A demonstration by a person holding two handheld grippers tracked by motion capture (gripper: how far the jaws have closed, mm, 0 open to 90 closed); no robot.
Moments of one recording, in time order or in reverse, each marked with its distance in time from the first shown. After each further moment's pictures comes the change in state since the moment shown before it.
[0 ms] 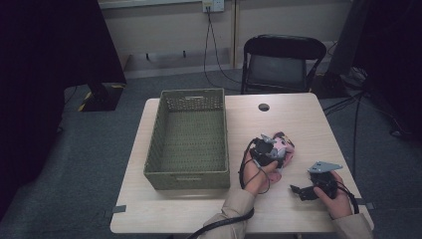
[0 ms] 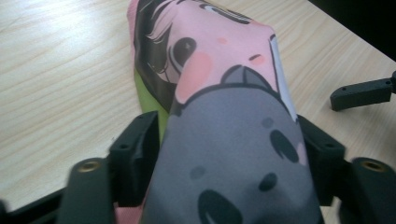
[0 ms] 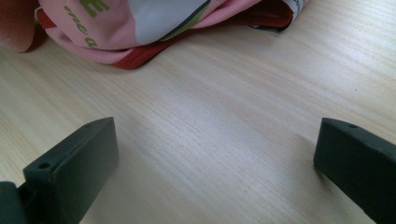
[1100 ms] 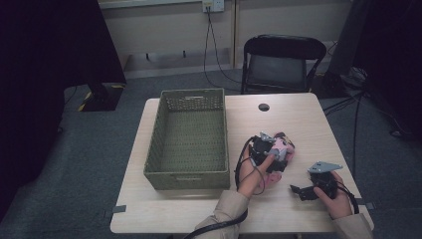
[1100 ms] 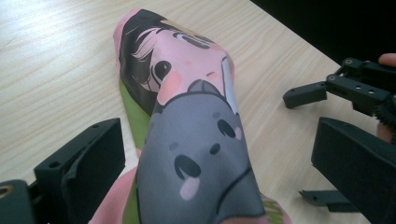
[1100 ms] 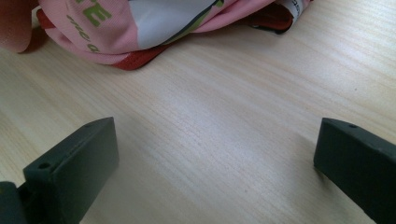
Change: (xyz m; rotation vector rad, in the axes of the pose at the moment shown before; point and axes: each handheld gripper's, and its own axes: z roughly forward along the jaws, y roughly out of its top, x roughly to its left) left arm -0.005 0.007 -0.035 -0.016 -0.086 0.027; right arm 0.000 0.000 0.000 0.000 -0.002 0.002
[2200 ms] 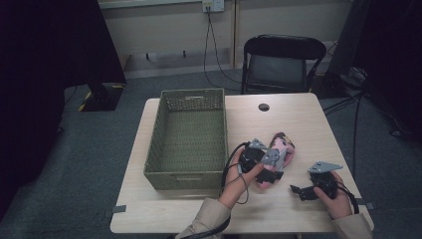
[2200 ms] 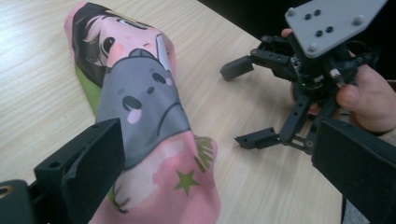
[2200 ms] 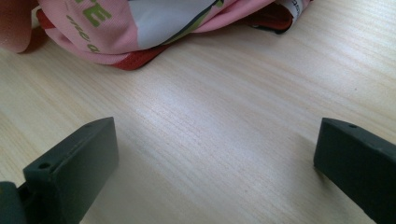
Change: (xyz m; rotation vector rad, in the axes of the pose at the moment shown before) left arm -0.005 -0.020 -0.045 -0.009 -0.192 0.068; right arm 0.000 0.000 0.000 0.001 -0.001 0.003
